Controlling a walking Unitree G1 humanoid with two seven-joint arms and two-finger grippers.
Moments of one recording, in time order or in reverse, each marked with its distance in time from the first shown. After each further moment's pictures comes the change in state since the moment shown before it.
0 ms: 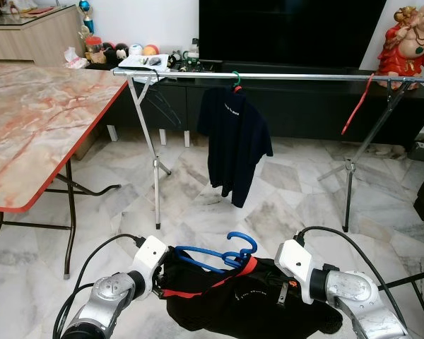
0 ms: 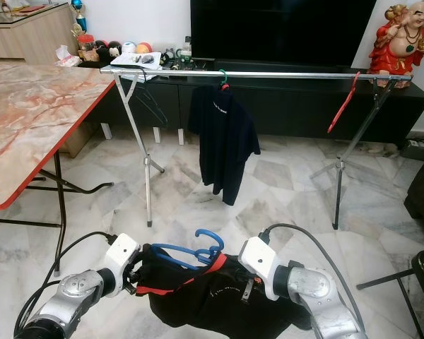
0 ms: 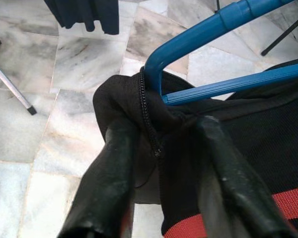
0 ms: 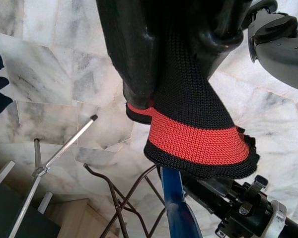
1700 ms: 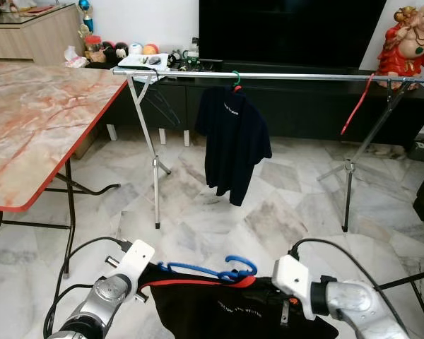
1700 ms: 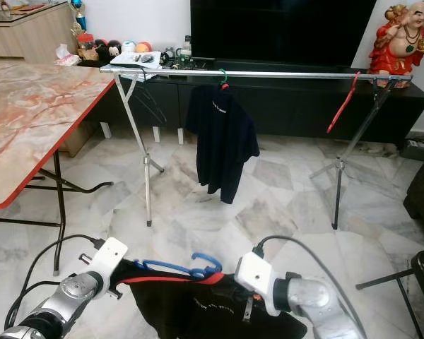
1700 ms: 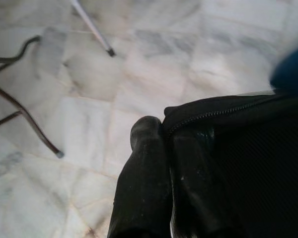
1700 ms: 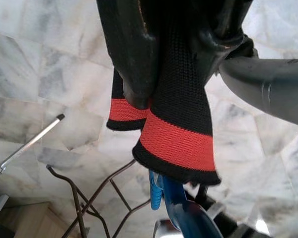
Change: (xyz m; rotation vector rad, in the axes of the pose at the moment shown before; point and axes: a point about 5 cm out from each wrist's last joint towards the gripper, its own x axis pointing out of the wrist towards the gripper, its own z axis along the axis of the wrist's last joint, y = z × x) left arm -0.004 0.018 -0.030 0.129 0.282 0.279; right arm -0.010 0.016 -0.002 0.020 0.003 0.145
